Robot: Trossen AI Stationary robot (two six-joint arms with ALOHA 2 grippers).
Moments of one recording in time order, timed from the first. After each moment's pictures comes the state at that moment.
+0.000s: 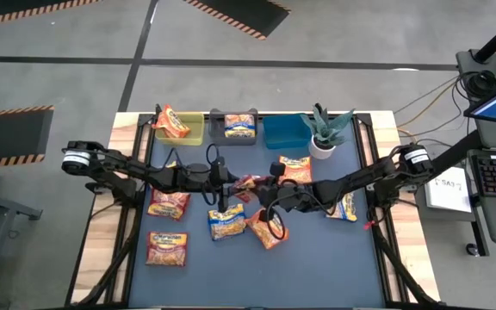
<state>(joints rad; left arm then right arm) 0.01 1.49 0.54 0.64 -0.09 -0.15 0.21 1.68 0.96 0.31 0.60 -0.26</state>
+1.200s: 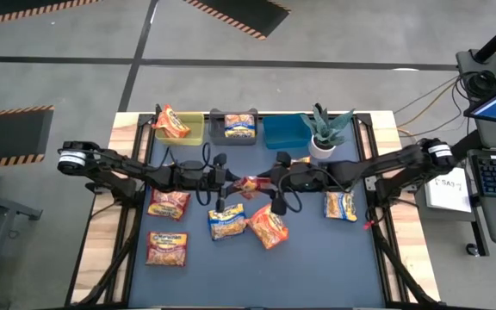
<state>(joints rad) 0.01 1.44 0.54 0.72 -0.01 0.09 0.10 1.46 1.00 0.02 0.21 0.03</state>
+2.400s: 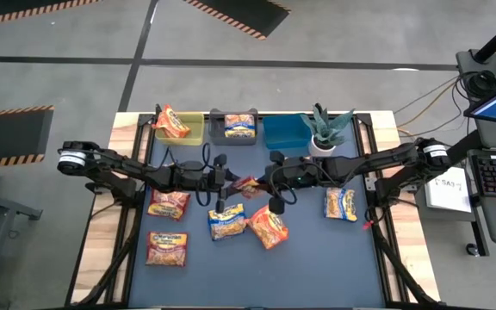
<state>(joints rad) 0.01 1.44 0.54 0.72 -0.02 0.09 0.06 1.50 1.06 -0.03 0.07 0.03</state>
